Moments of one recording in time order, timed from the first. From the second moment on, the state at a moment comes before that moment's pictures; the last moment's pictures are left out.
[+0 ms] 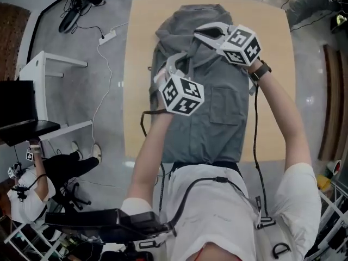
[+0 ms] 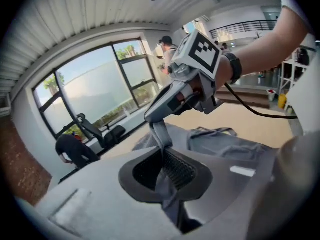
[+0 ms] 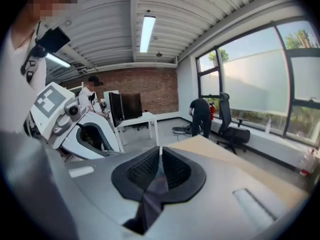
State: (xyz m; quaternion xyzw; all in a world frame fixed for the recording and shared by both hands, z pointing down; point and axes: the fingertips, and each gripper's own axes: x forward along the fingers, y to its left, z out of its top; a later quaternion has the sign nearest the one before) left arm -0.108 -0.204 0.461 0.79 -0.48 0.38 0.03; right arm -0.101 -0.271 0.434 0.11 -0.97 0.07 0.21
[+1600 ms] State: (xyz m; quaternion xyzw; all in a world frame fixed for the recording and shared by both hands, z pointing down) left arm -0.014 -0.016 0.634 0.76 -0.44 0.41 0.23; right arm 0.177 -0.315 0.718 0.45 -0.79 0.23 0.35
